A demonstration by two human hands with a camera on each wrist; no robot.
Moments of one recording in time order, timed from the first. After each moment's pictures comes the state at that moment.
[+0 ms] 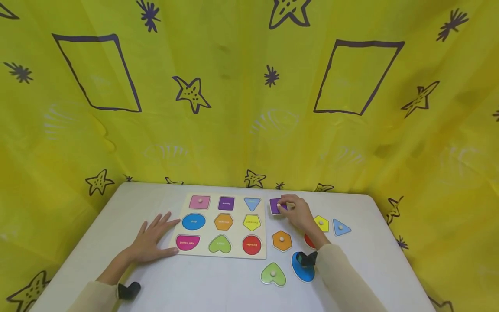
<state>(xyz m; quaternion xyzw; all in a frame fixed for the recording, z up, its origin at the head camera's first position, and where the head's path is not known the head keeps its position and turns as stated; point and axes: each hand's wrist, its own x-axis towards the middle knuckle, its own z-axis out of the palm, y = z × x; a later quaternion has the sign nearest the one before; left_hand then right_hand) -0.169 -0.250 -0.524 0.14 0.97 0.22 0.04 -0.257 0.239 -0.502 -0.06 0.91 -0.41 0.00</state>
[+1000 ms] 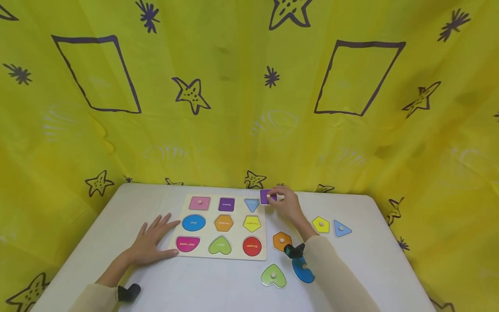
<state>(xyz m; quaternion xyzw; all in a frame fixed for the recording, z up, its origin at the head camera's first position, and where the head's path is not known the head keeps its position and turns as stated) -0.166 -0.247 -0.518 0.14 0.96 0.23 0.04 -0.274 0.204 -0.488 -0.09 0.89 -0.45 -0.05</state>
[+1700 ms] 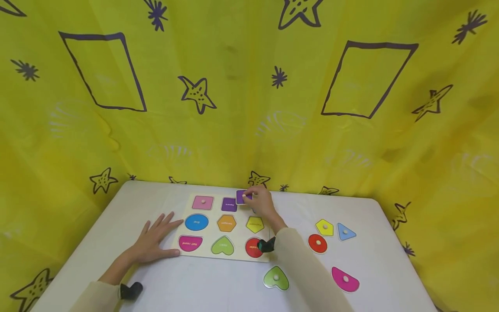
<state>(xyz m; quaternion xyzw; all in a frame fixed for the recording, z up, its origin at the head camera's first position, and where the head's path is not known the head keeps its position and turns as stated) -0.169 -0.253 -0.525 0.15 0.96 0.23 0.03 -0.294 0.113 -0.497 -0.07 0.88 -0.47 0.00</state>
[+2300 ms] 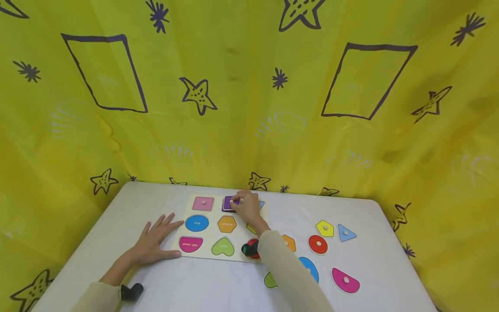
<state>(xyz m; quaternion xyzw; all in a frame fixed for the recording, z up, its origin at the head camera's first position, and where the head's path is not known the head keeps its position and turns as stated) -0.170 -0.252 -0.528 0.14 0.96 0.24 0.03 -0.293 0.068 -0.521 -0.09 0.89 -0.45 -0.03</state>
